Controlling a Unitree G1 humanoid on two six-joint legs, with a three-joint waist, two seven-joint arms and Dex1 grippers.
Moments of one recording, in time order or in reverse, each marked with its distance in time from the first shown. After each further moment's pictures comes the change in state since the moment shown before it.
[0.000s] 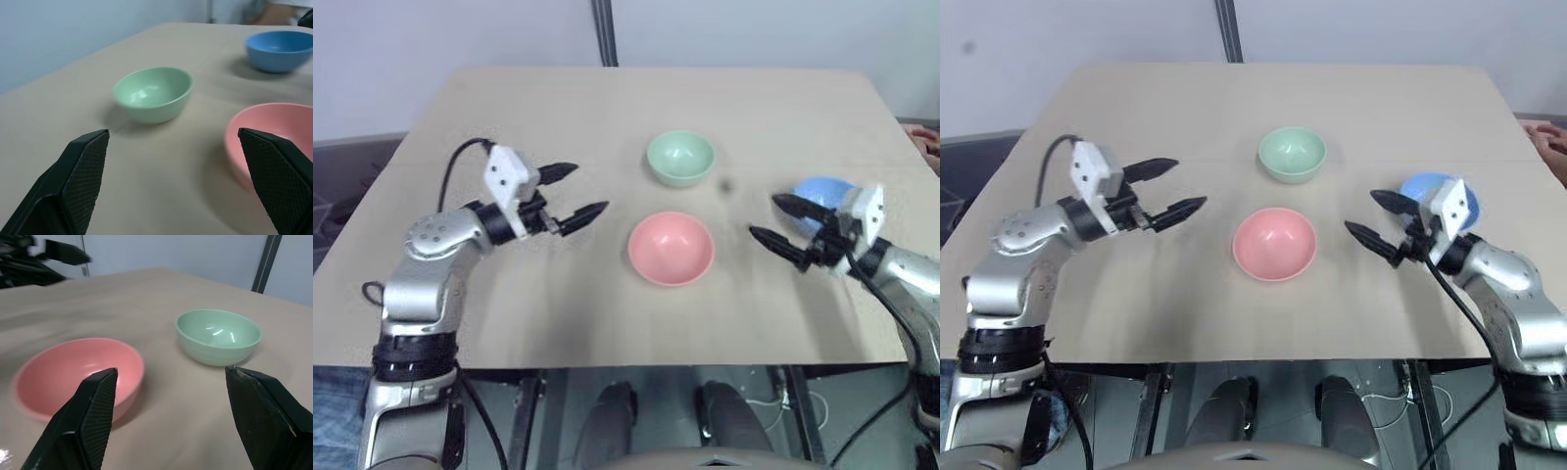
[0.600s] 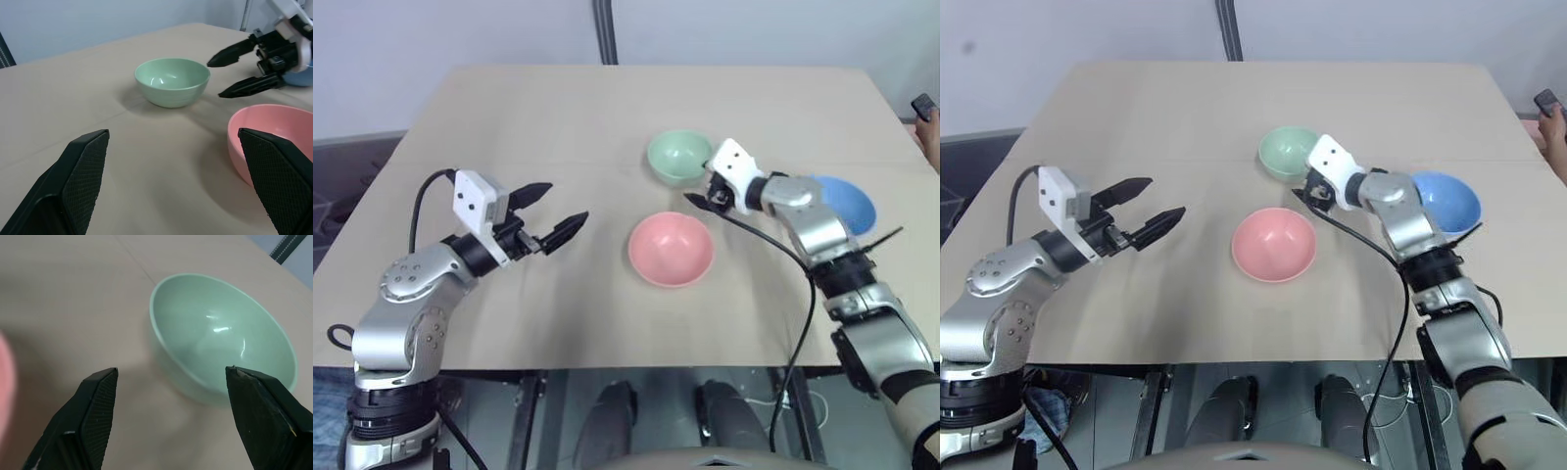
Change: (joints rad) left arm 0.189 -0.020 0.094 -0.190 -0.110 0.093 0.134; right arm -0.609 0.254 0.414 0.708 -0.554 -0.162 -0.112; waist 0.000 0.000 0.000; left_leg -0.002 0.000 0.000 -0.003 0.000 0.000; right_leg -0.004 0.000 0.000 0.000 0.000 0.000
